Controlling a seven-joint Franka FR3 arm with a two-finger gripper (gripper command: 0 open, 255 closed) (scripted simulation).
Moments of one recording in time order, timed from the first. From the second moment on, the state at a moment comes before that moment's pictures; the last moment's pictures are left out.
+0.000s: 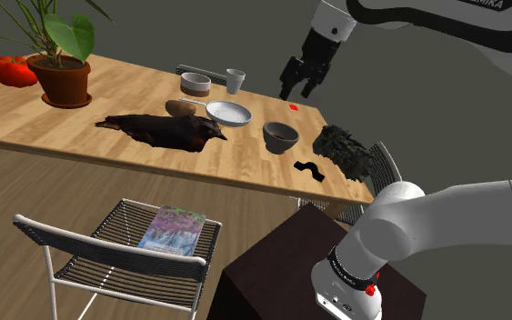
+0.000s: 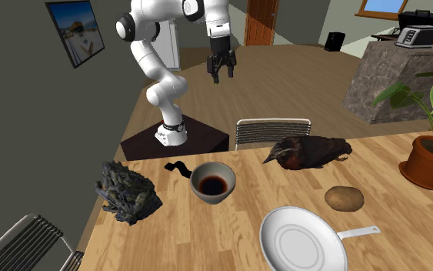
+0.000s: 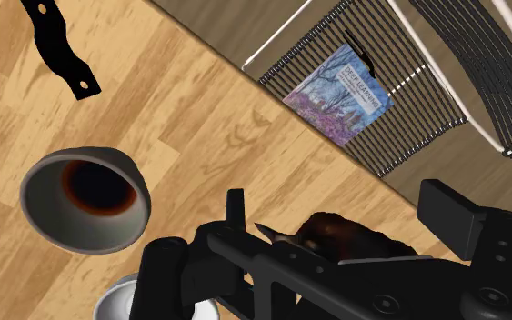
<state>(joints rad) 0.02 -0.74 0.03 -2.28 0.00 1.70 0.11</state>
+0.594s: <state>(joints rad) -0.02 -0.76 -0.08 -2.45 -0.07 1.83 0.00</state>
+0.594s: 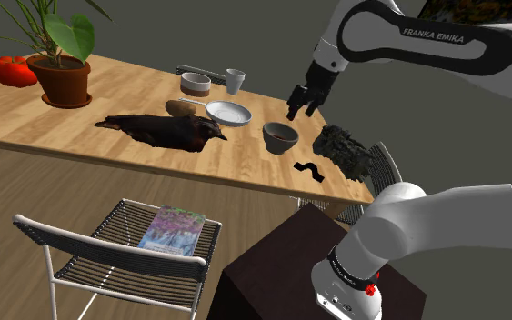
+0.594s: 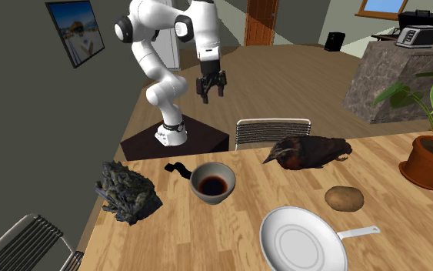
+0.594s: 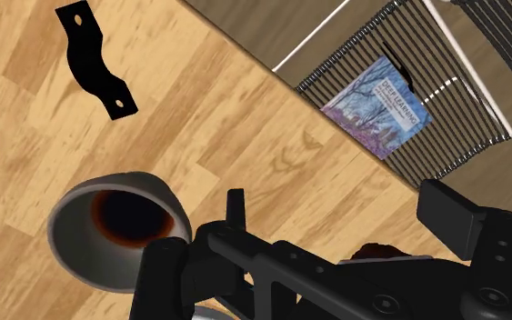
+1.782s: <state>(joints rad) -0.16 -0.50 -0.40 -2.65 -0.26 2.25 -0.31</state>
